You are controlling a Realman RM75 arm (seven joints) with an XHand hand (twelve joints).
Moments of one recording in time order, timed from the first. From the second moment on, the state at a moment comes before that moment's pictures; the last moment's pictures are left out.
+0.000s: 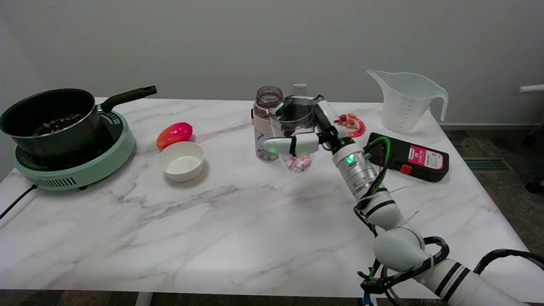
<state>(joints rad) 0.04 -1.19 -1.92 1.48 0.94 0.51 0.60</state>
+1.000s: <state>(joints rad) 0.18 -1.03 -1.58 1.65 0.89 -0.04 0.52</state>
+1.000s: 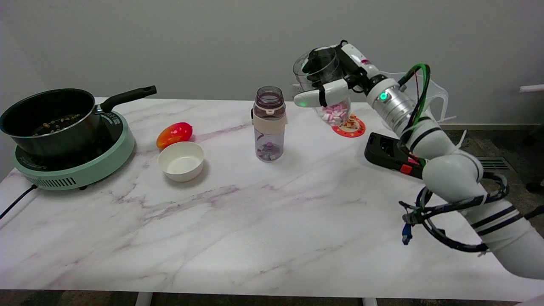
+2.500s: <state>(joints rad) 0.58 -0.92 -1.82 1.48 0.50 -0.33 0.54</state>
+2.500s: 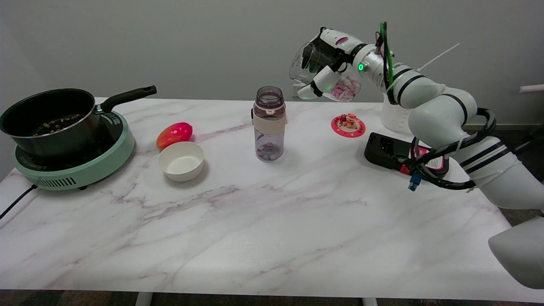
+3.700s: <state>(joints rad) 0.74 -0.91 -2.03 1.49 0.35 -0.40 0.47</state>
